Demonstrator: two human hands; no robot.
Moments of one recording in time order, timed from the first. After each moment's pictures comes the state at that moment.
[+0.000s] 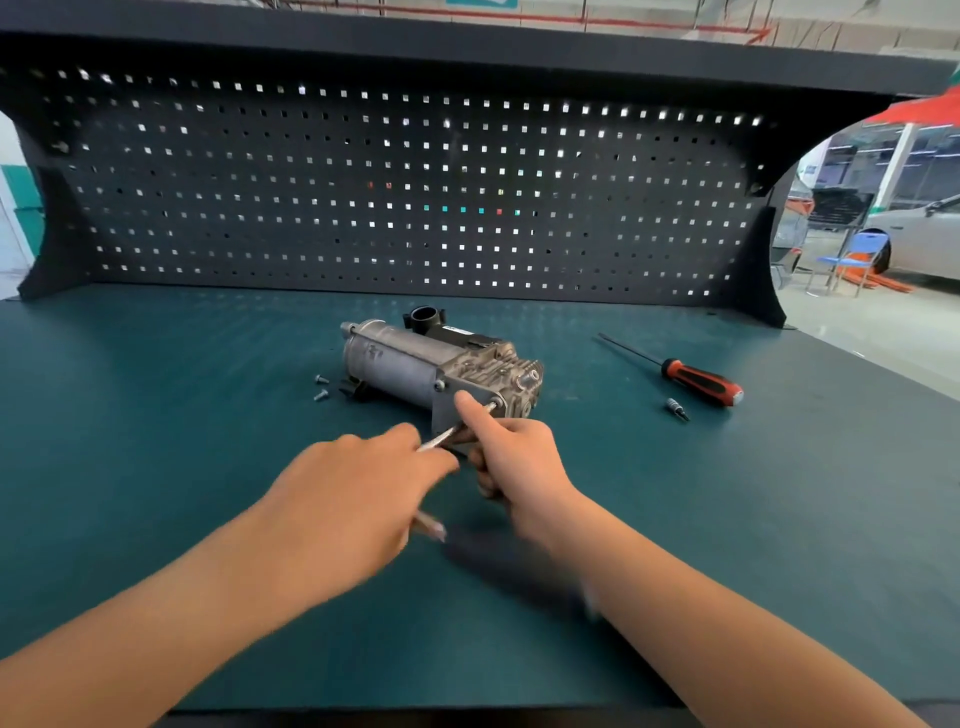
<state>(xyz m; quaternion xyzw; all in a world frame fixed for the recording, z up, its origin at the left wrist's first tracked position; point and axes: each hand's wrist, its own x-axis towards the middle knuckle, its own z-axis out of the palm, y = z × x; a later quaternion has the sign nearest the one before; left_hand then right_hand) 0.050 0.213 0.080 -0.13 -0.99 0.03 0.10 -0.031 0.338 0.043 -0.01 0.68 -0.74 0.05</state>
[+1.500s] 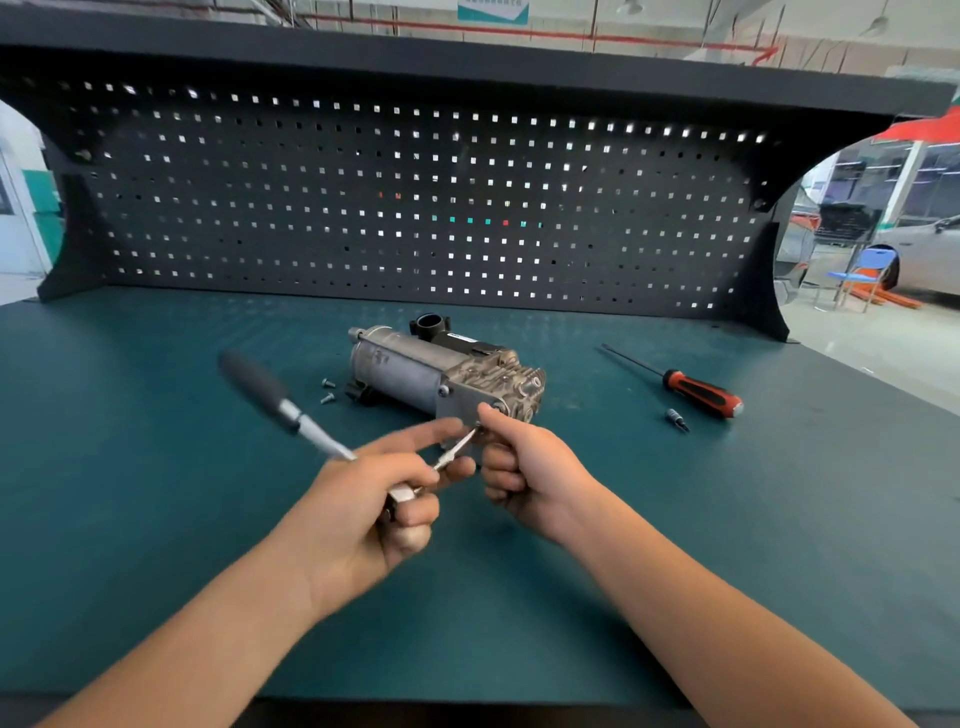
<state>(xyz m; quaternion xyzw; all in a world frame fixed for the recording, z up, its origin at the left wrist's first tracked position) 0.046 0.223 0.066 0.04 -0.50 -0.86 -0.09 -0.033 0.353 0.048 -0.03 0.59 -0.78 0.19</state>
